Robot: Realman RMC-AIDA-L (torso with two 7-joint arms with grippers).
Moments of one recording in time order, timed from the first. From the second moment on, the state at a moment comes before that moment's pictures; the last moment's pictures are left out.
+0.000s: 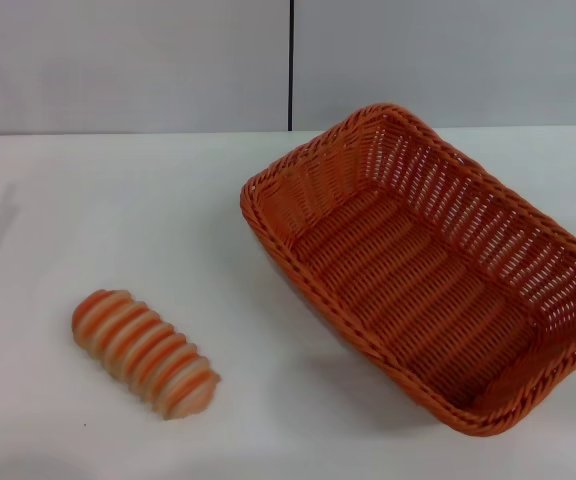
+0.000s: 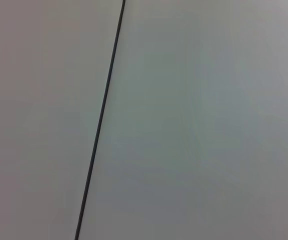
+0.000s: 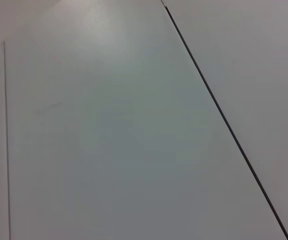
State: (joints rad) left arm -0.19 -2.06 0.65 0.23 0.84 1.67 -0.64; right arm 0.30 2.07 -0.15 -0.41 -1.24 -1.83 1.06
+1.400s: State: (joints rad) left arm -0.21 -2.06 0.65 0.23 0.85 1.61 -0.64; right arm 0.51 1.97 -0.27 -1.11 -2.19 -1.63 2.03
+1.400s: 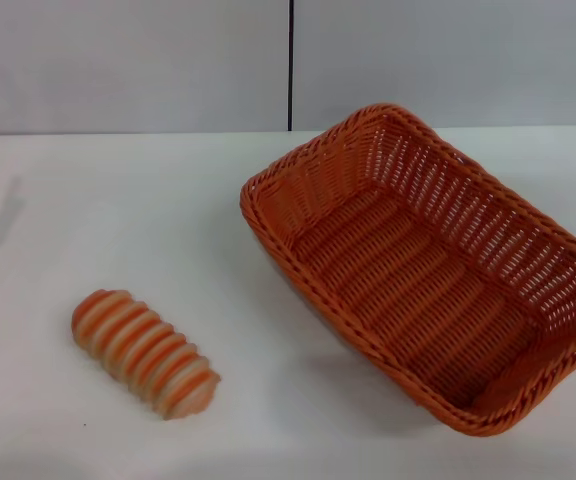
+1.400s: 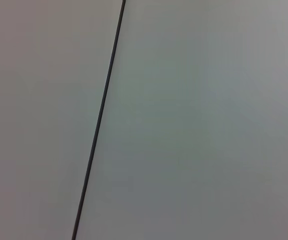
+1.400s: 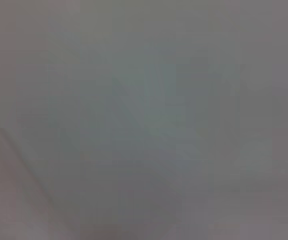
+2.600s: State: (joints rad) left arm -0.18 -2.05 0.68 0.23 0.85 1.62 -0.64; right arm 0.80 1.91 -0.58 -0.80 -2.62 -1.66 2.25
